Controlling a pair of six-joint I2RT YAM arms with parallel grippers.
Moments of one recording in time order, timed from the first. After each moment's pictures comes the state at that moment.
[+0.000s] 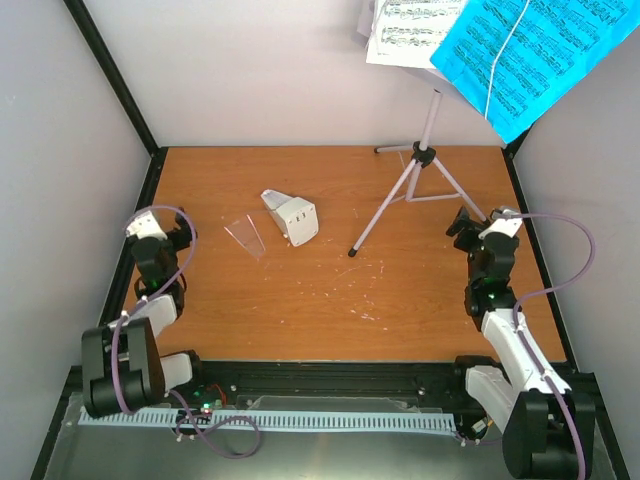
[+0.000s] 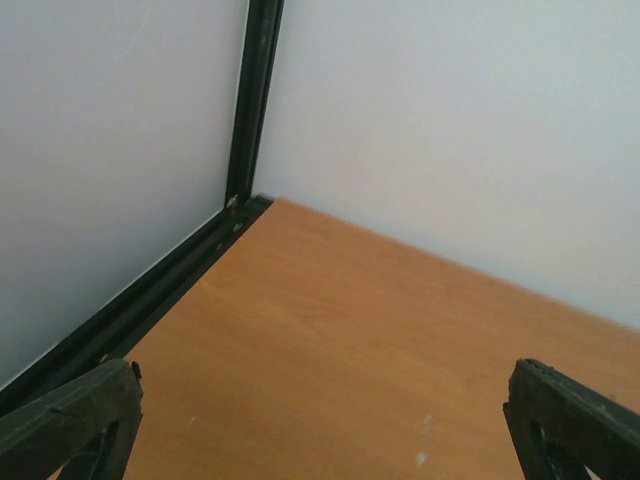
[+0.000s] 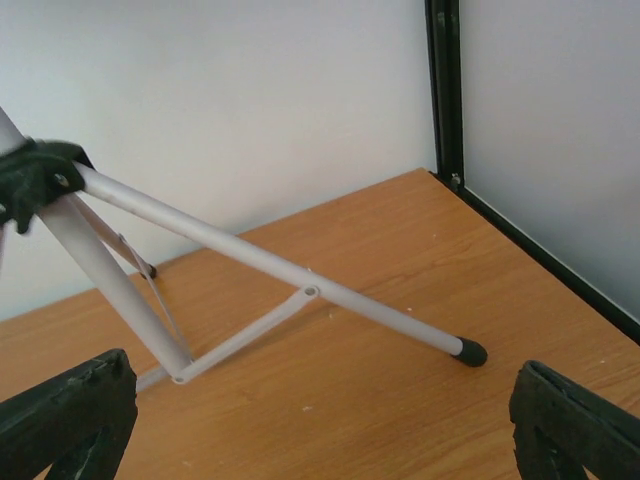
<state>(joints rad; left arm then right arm) 0.24 1.24 0.29 0.84 -0.03 -0.22 -0.02 0.92 0.41 0.33 0.20 0.28</state>
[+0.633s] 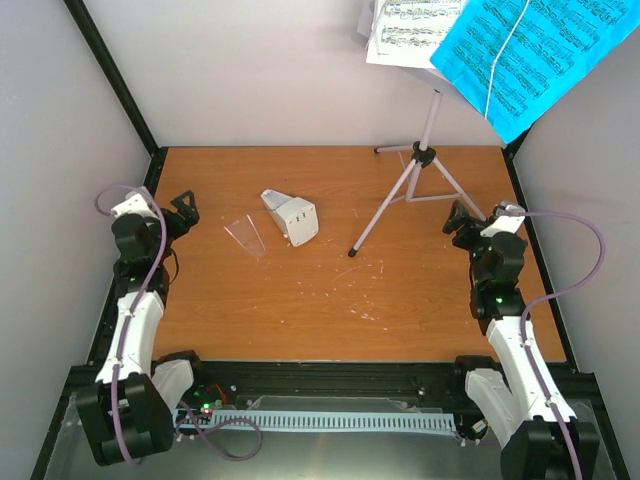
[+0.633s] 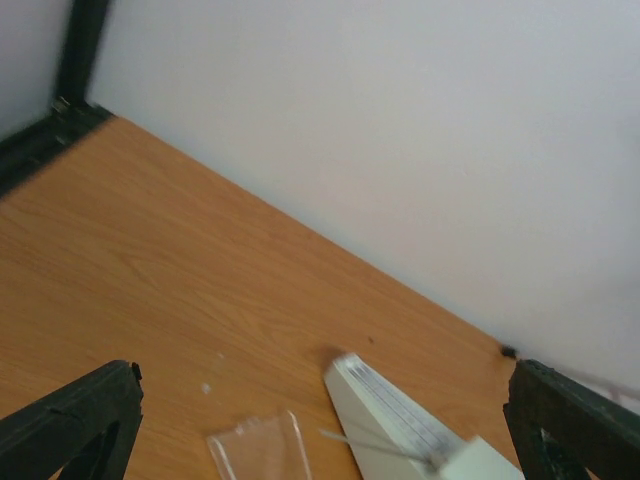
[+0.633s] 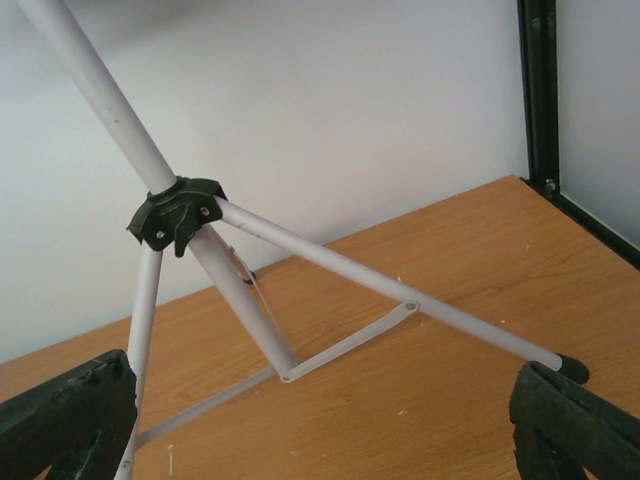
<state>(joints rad) 0.24 0.94 0.59 0.16 0.24 -0.54 -0.02 0.80 0.48 0.19 0.04 0.36</state>
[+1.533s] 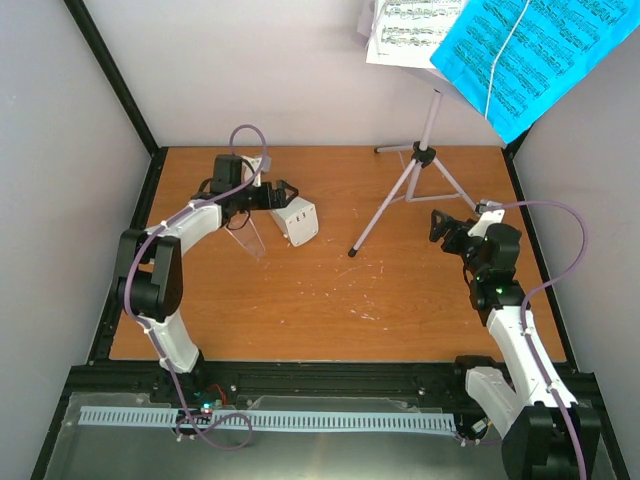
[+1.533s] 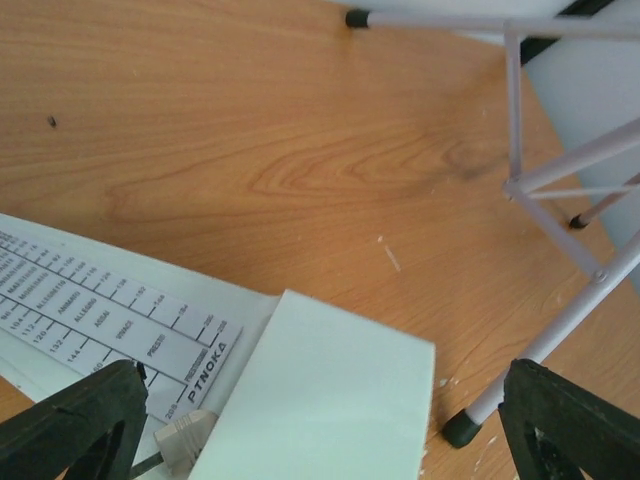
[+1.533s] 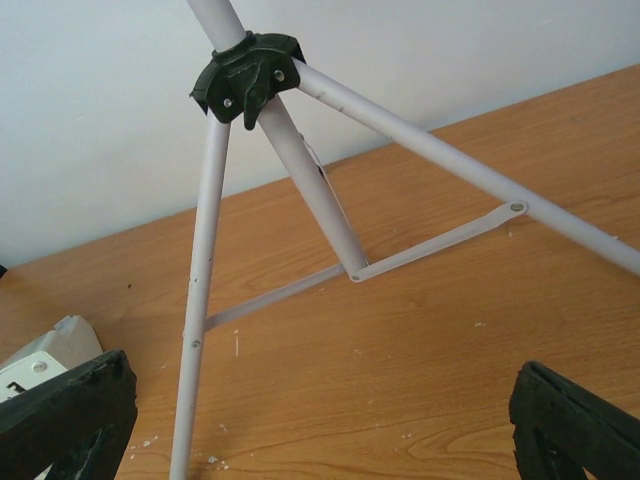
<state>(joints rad) -0.21 1.77 1.21 -0.09 0.54 -0.34 -0.02 0.86 0.54 0.04 -0.20 0.36</state>
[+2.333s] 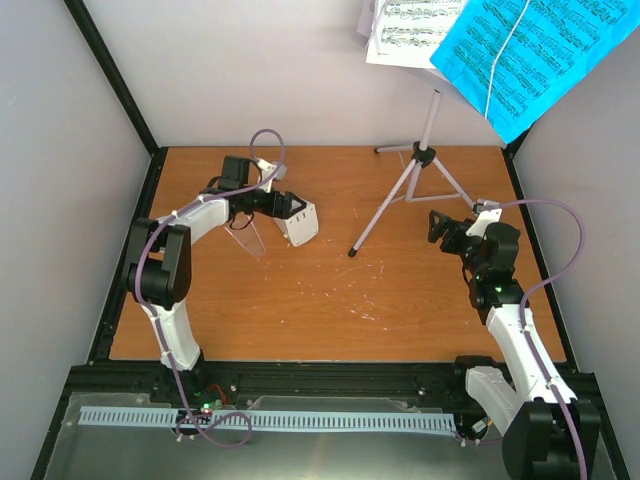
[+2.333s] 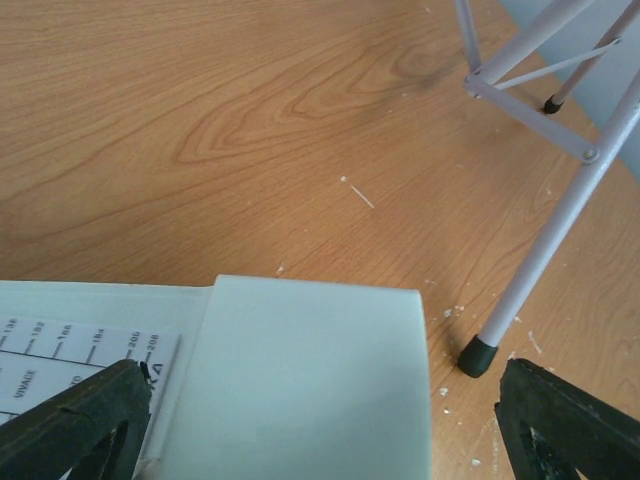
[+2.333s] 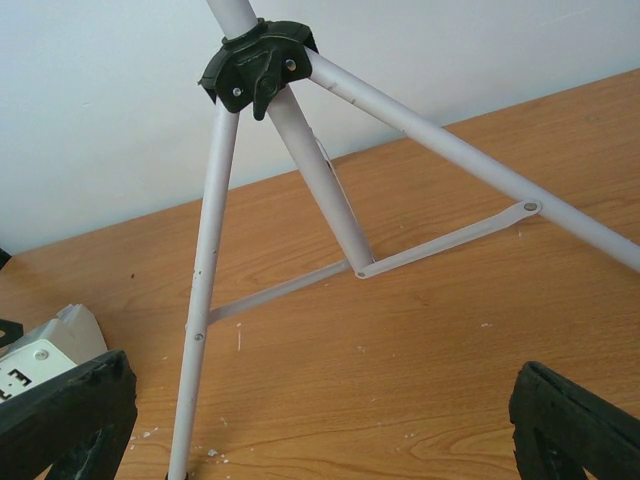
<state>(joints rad) -0.22 1.89 1.29 -0.17 0.71 -0.03 -0.02 0.89 0.54 0.06 -0.23 0.34</state>
